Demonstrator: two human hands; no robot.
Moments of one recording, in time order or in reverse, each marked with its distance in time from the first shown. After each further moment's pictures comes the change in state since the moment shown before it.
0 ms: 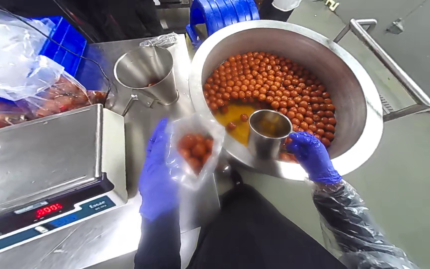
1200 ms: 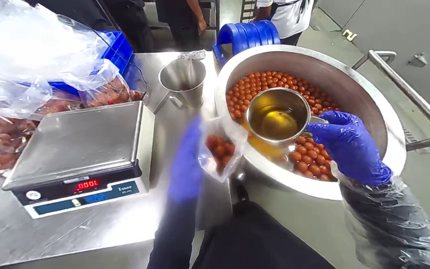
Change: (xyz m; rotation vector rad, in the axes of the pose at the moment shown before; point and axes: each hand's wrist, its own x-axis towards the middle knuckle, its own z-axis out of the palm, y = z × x) left_hand 0.007 0.005 -0.003 -0.184 0.002 -0.058; right_hand -0.029 -0.099 0.087 -0.369 -0.246 -0.340
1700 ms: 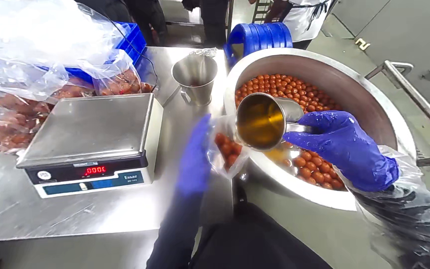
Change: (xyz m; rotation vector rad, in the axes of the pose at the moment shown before) left_hand -0.005 0.002 0.001 -0.052 0.029 -0.064; right_hand 0.009 -0.036 0.041 -0.498 -0.294 -0.028
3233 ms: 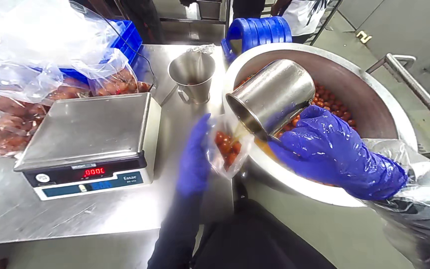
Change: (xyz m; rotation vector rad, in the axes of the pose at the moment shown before) left_hand 0.004 -0.006 0.000 -0.110 -0.016 -0.022; right_hand 0.021 0.098 0.000 -0.844 0.004 -0.934
